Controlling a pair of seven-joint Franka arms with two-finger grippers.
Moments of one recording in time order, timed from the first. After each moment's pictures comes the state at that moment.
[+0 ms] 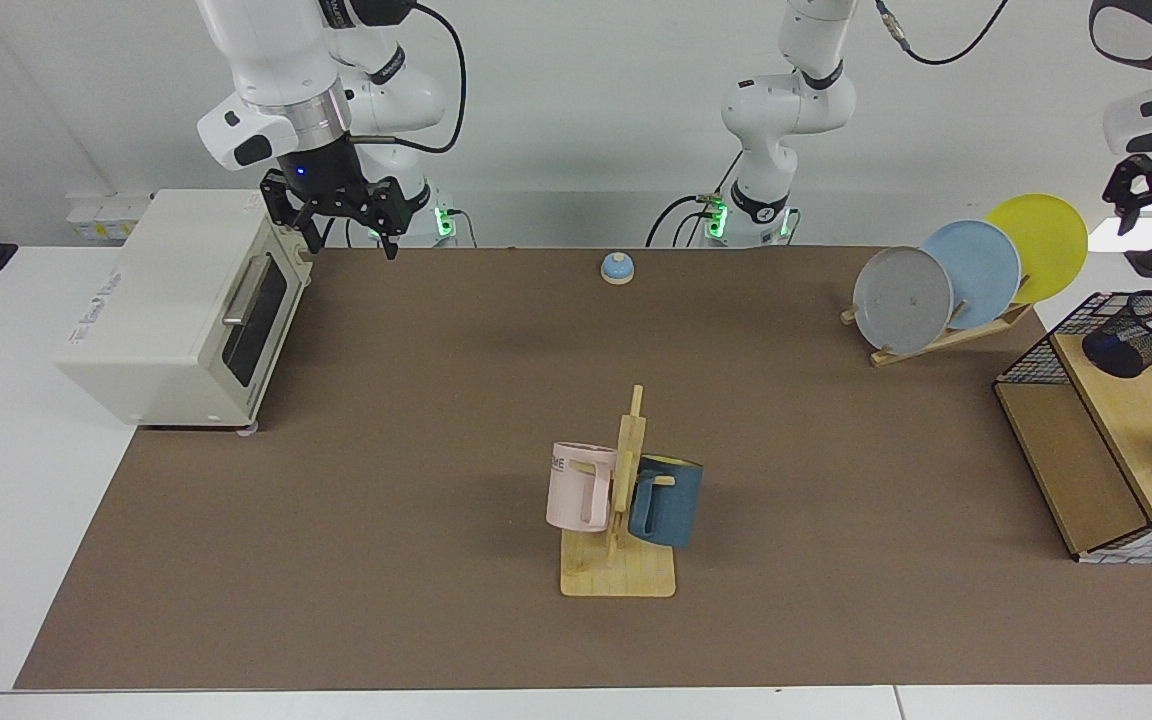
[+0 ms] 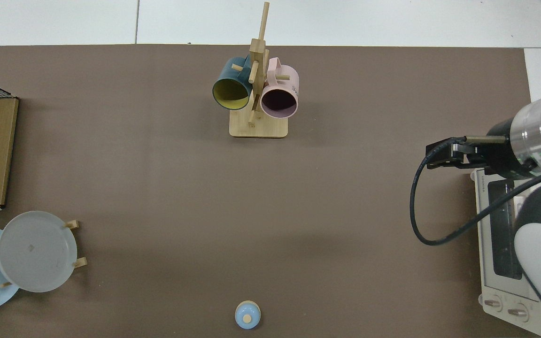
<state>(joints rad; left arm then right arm) 0.03 0.03 0.23 -1.50 0.30 1.69 1.31 0.12 0.00 0.06 -1.52 0.00 1.53 0.31</state>
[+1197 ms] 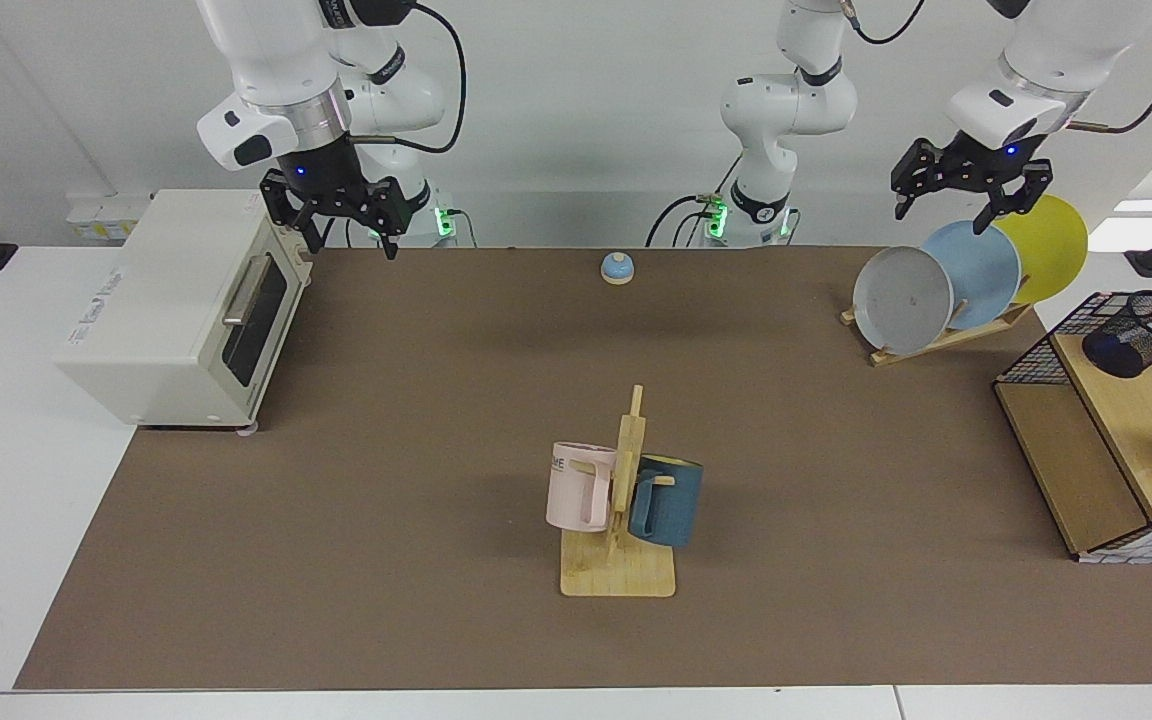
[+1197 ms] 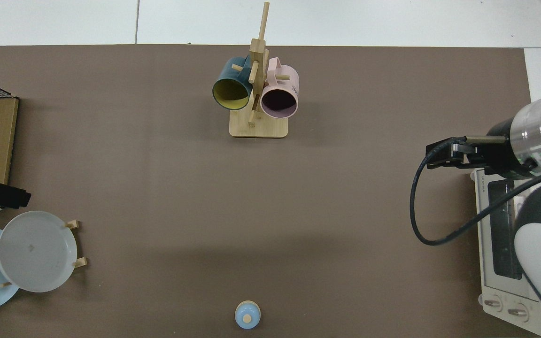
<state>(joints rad) -0.05 -0.04 0.04 -1.50 0.01 1.37 0.30 0.12 0.00 0.06 -1.52 0.00 1.53 0.31</state>
